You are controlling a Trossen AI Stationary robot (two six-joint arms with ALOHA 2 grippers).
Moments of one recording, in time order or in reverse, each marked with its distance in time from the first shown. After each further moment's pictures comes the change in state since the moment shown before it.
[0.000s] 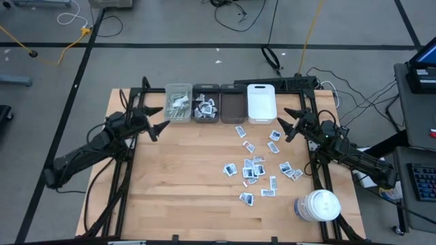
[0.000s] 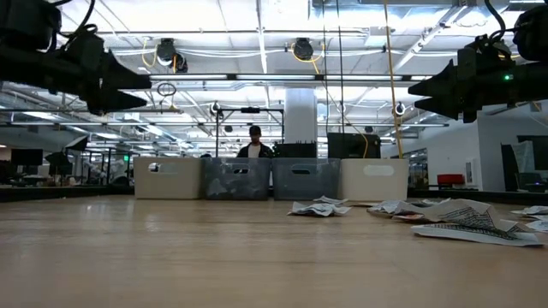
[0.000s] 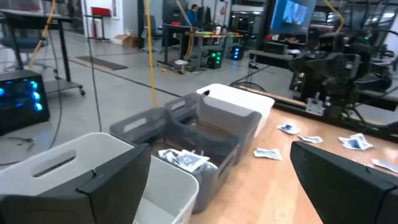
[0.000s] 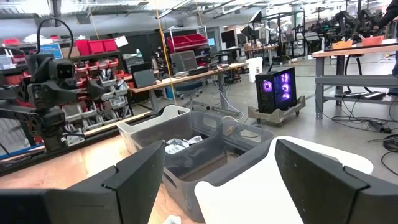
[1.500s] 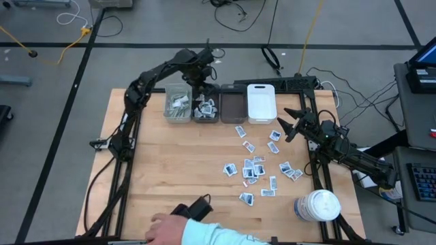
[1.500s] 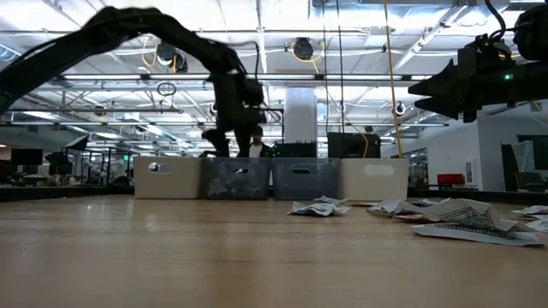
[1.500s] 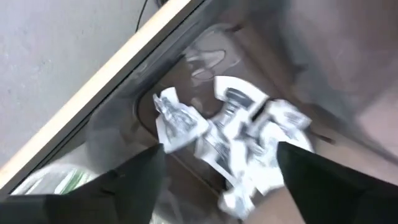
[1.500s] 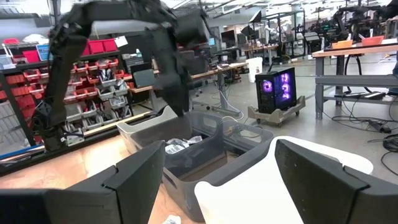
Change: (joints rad) left arm 0.143 2.079 1.998 -1.296 0.029 0.022; right arm 0.000 0.000 0.000 0.000 0.000 0.000
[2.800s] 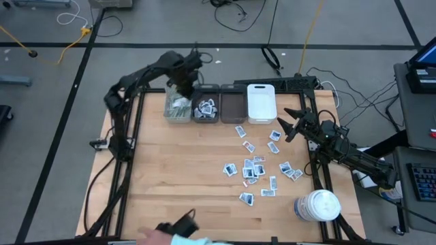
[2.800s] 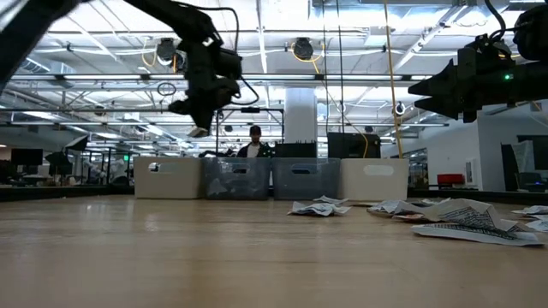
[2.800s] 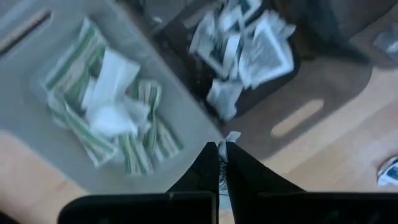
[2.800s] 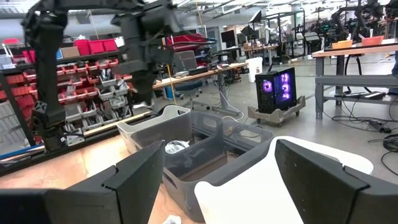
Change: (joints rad) left arm -0.028 -0.322 -0.314 -0.078 0.015 -0.163; right arm 0.000 0.000 0.000 0.000 0.000 0.000
